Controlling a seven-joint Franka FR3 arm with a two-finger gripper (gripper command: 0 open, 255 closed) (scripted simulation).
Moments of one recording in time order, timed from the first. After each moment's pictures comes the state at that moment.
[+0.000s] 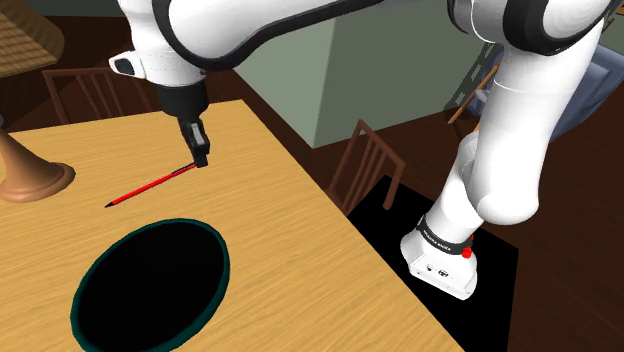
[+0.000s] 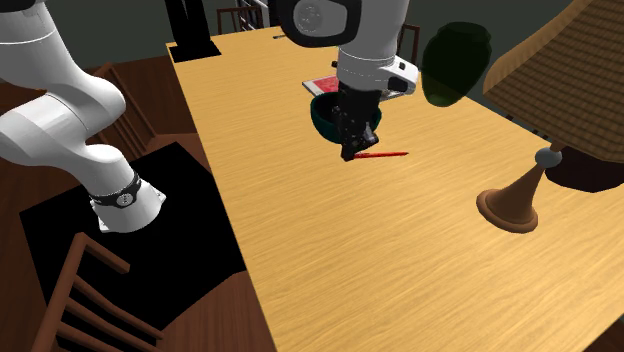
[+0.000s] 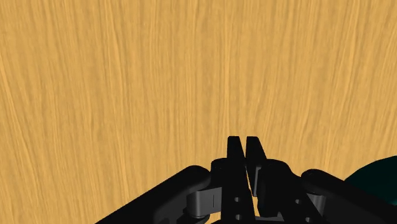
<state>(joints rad) 0.38 0.24 0.32 -1.71 -0.07 1.89 -0.53</state>
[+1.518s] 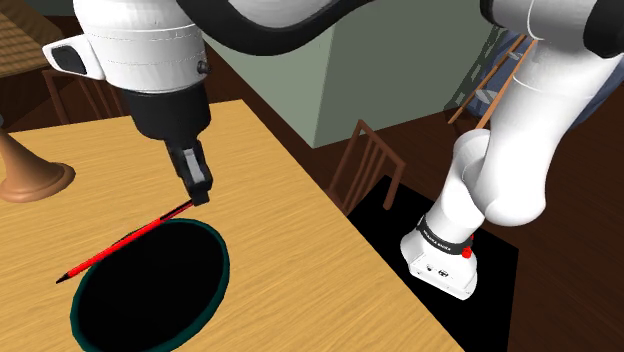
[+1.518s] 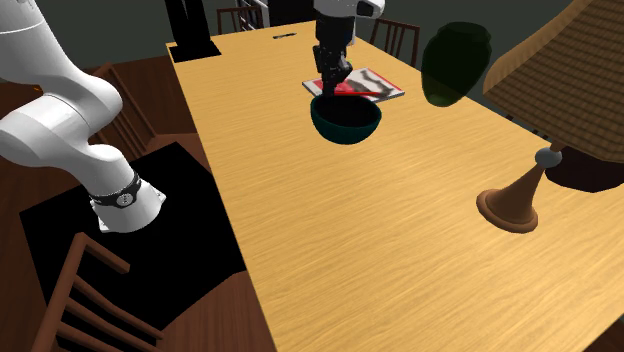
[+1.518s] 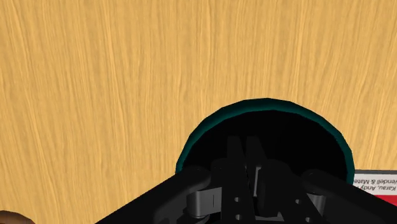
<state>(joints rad) 0.52 0.10 0.44 -1.72 -0.02 1.77 -0.30</state>
